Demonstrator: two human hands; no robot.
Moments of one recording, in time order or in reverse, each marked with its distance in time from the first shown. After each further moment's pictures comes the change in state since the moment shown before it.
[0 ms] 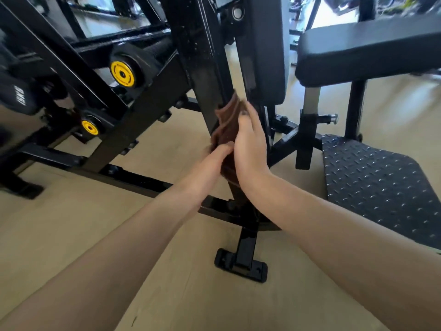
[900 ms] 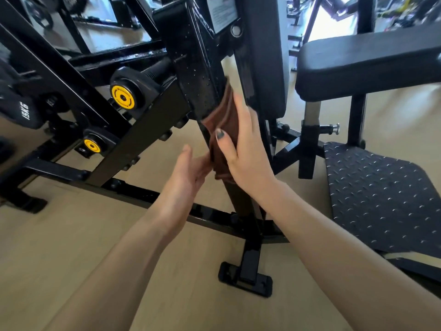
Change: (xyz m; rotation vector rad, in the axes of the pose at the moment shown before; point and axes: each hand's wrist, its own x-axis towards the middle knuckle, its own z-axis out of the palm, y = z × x) left_hand -0.006 -0.001 -0.038 0.079 -0.126 0.096; right_hand 0.034 0.007 -0.012 -0.537 -0.223 -0.651
